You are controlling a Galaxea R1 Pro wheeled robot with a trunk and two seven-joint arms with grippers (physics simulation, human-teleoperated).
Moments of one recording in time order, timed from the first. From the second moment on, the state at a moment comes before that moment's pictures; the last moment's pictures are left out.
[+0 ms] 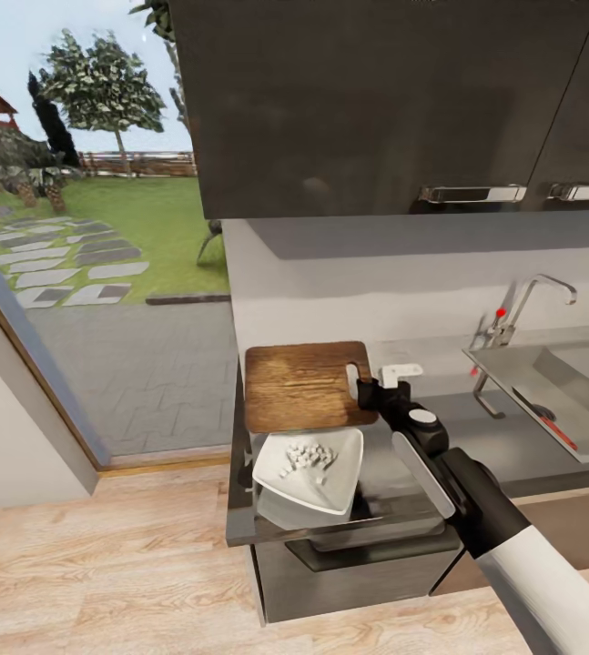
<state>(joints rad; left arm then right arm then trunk) 0.38 -0.02 0.03 -0.68 0.15 0.03 0.01 -0.73 -0.14 0.45 -1.28 -0.43 0.46 -0.33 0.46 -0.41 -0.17</state>
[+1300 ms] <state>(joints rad) 0.38 -0.02 0.03 -0.68 0.15 0.03 0.01 -0.73 -0.15 0.45 -1.31 -0.44 0.49 -0.33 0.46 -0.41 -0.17</state>
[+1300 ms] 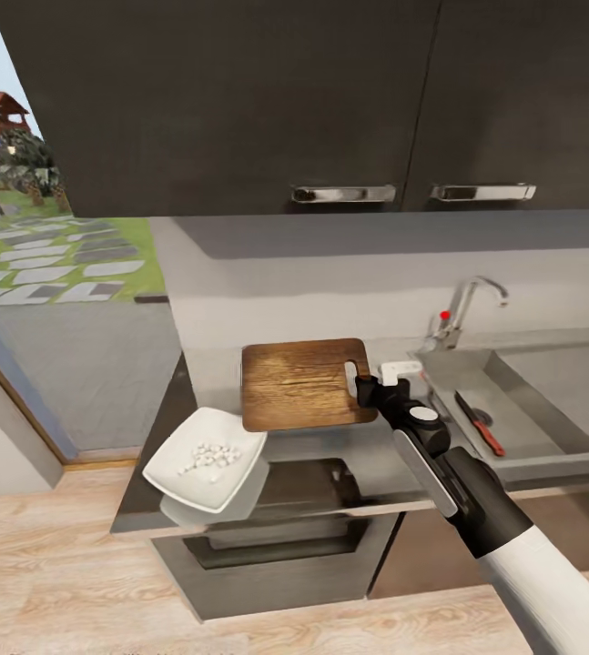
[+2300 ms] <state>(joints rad) 0.38 -0.02 0.03 -0.68 0.15 0.03 0.01 -0.73 -0.15 0.45 -1.31 -0.43 0.49 -0.33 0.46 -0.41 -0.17</state>
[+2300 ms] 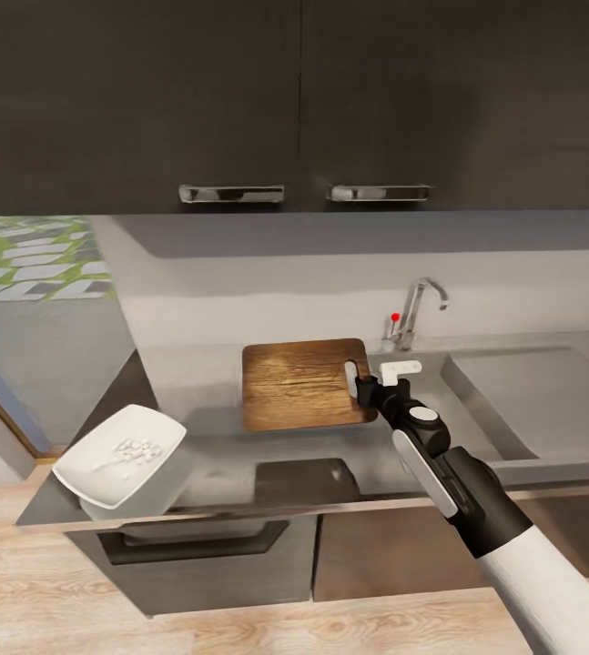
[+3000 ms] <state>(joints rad) 0.38 -0.02 0.03 -0.69 0.15 0.03 0.01 -0.73 -0.14 0.44 -1.25 -0.43 0.49 -0.33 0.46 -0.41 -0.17</state>
